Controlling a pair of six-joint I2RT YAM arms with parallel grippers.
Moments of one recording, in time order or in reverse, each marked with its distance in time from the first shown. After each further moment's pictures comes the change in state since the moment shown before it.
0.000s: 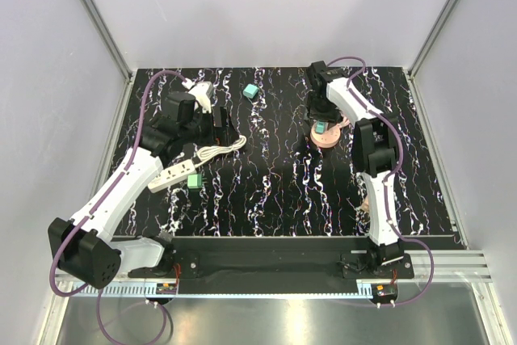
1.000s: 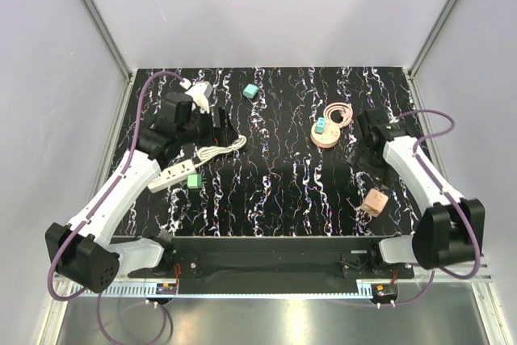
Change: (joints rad) left arm 0.002 -0.027 -0.007 0.004 0.008 0.000; right arm -0.120 -0.940 -0.985 -0.043 0.145 0.353
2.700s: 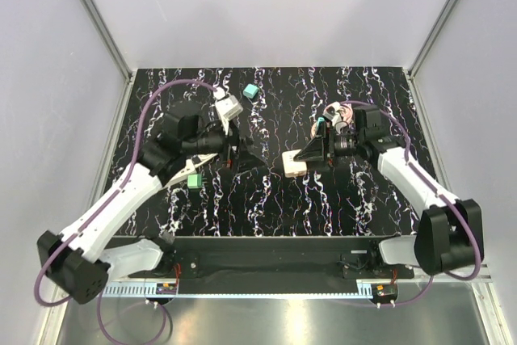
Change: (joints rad) left arm -0.131 -0.065 -0.069 0.228 0.530 0.182; right arm 0.037 -0.053 -0.169 0.701 -1.388 -0.193
